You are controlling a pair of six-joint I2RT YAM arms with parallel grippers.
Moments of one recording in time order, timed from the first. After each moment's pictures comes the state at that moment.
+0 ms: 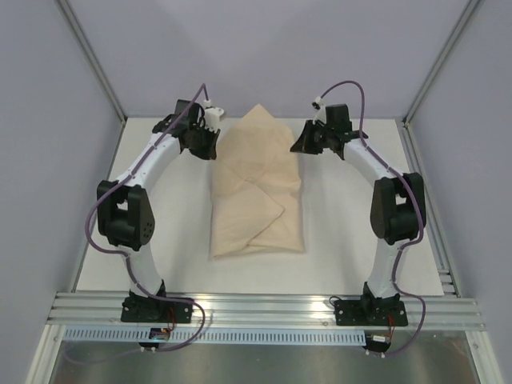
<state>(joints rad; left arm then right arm) -0.24 1.89 1.68 -0.69 0.29 0.21 0.22 1.99 1.62 -0.32 -0.48 0.40</state>
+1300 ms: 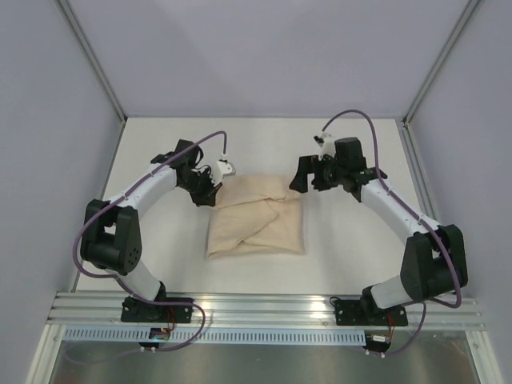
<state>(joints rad) -0.26 1.63 1.19 -0.77 0.53 0.75 0.30 1.46 1.00 -0.32 -0.42 0.24</state>
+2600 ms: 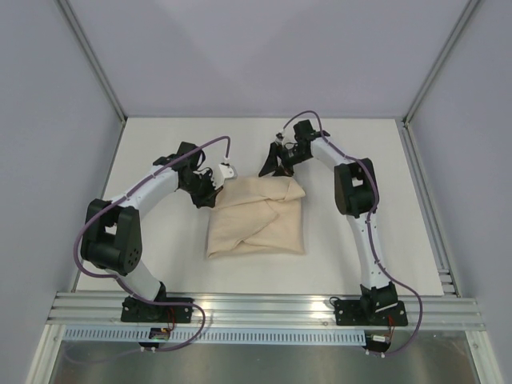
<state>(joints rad) -0.28 1.63 1.16 -0.74 0.48 0.80 0.30 2.54 2.10 -0.77 -0.98 0.40</state>
